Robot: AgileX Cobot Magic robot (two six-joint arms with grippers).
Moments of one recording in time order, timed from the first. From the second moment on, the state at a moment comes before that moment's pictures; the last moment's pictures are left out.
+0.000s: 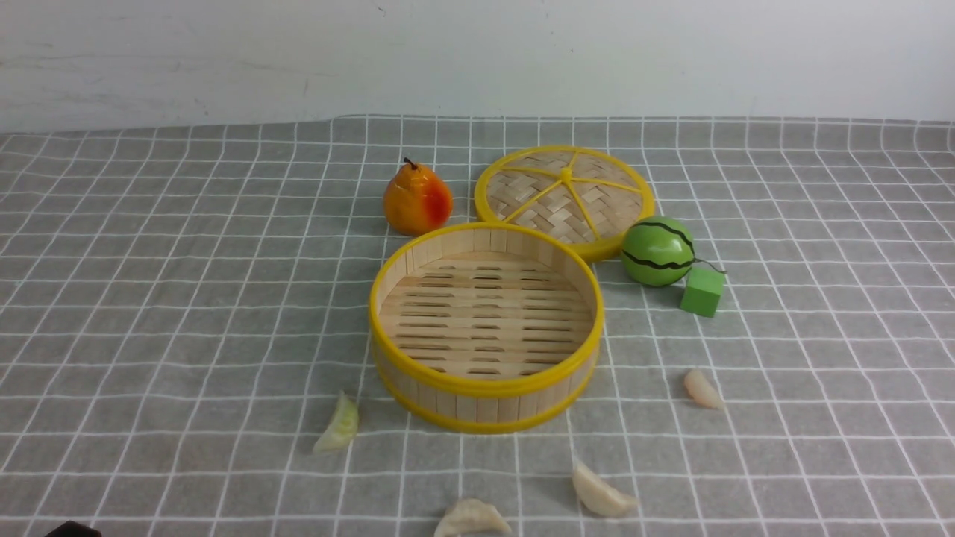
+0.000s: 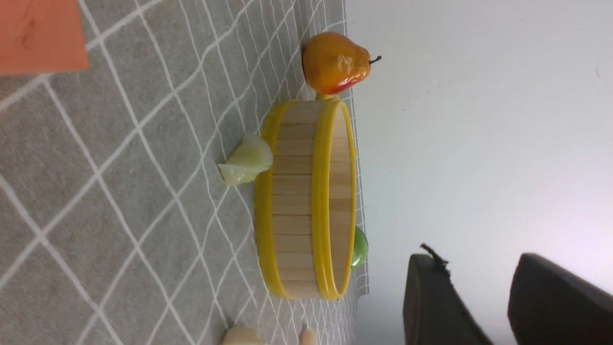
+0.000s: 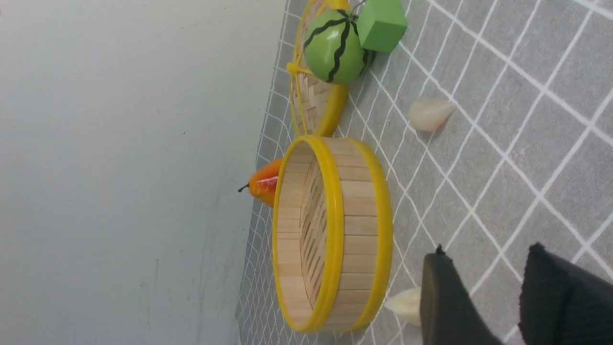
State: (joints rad) right arm -0.04 -0.01 0.03 0.74 0.38 0.67; left arm 0.02 -0.01 0.03 -0.90 0.31 -0.59
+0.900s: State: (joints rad) right arm 0.10 0.85 -0.81 0.55 1.00 -0.38; left arm -0.09 0.84 -0.91 -0.23 1.09 -0.06
